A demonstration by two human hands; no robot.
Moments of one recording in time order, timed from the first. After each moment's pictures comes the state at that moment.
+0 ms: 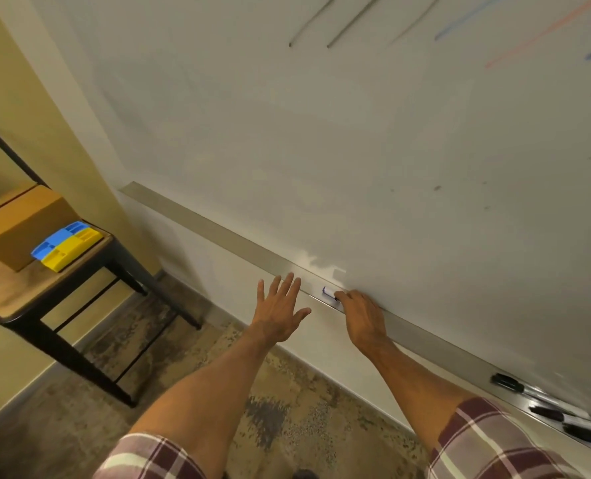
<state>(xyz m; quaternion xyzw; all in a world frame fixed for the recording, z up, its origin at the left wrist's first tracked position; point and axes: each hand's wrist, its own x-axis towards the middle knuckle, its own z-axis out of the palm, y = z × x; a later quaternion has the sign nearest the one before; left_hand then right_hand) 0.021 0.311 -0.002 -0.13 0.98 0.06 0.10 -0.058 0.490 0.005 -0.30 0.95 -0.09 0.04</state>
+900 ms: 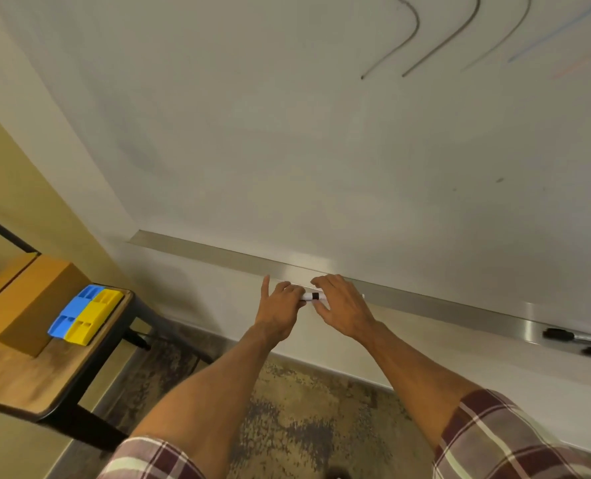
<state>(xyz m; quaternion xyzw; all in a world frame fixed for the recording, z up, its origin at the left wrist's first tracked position) 0.052 0.155 0.039 0.02 0.99 0.10 0.01 0.010 0.318 0.056 -0.33 0.92 -0.23 -0.03</state>
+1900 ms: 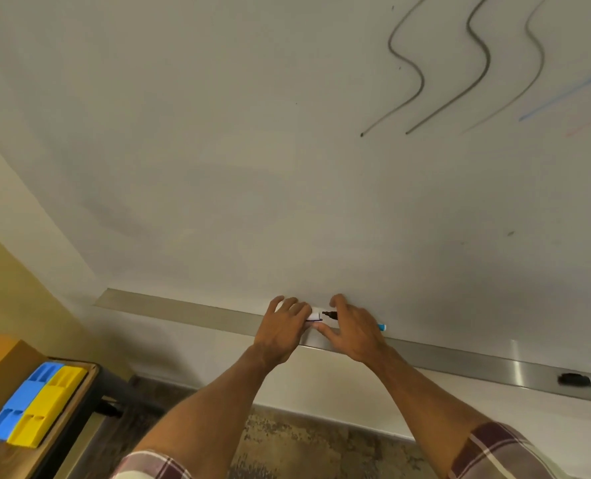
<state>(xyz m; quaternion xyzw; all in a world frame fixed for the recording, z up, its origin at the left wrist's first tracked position) -0.050 0.123 0.025 0.20 0.96 0.04 -0.18 -0.066 0.311 0.065 -0.19 0.97 -0.17 0.00</state>
